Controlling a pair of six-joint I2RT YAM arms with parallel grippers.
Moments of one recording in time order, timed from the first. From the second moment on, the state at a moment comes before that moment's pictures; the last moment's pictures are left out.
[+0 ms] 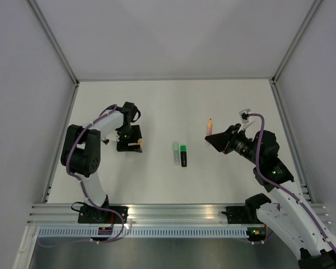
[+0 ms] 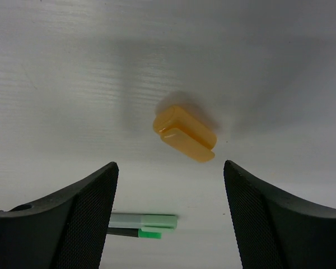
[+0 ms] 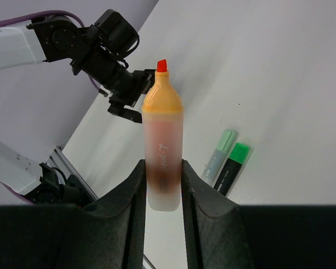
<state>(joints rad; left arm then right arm) -0.29 1.84 1.25 -0.96 0.03 -1.93 0.37 0.68 0.63 -0.10 -0.41 0.55</state>
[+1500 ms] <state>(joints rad) -0.25 1.85 1.17 -0.84 -0.03 -1.96 0.37 0.67 0.64 -0.11 -0.40 0.55</state>
